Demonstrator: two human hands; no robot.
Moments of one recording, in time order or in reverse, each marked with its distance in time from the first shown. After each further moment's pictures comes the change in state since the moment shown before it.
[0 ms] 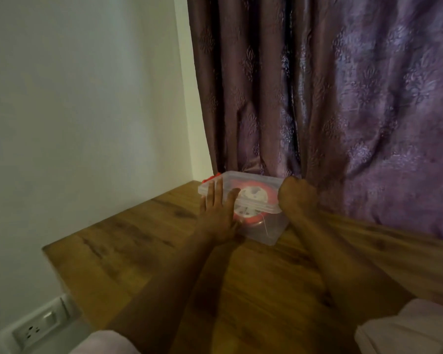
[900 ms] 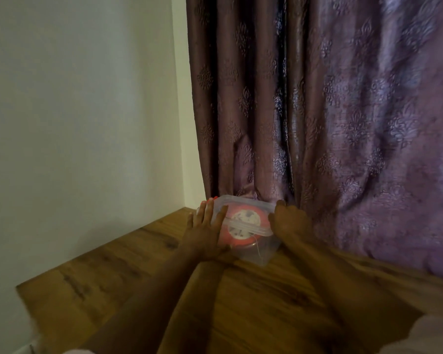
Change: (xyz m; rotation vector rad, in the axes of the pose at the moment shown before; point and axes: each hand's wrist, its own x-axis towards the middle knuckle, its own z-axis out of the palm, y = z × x) left_hand 0.028 -0.029 -0.026 0.042 -0.146 0.061; right_hand 0.024 -0.001 -0.002 -0.100 -0.069 -0.102
